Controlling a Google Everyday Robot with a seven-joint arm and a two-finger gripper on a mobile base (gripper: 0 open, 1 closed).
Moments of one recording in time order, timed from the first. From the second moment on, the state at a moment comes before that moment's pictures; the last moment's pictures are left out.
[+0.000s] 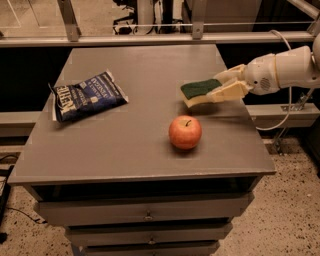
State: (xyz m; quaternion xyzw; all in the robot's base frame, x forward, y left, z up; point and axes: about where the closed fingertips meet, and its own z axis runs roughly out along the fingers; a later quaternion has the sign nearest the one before) arm 0.634 -0.184 0.881 -0.47 0.73 0.24 0.44
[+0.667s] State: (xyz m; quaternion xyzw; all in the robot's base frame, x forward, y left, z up) arm 0.589 -0.202 0.861 -0.52 0.71 0.27 0.39
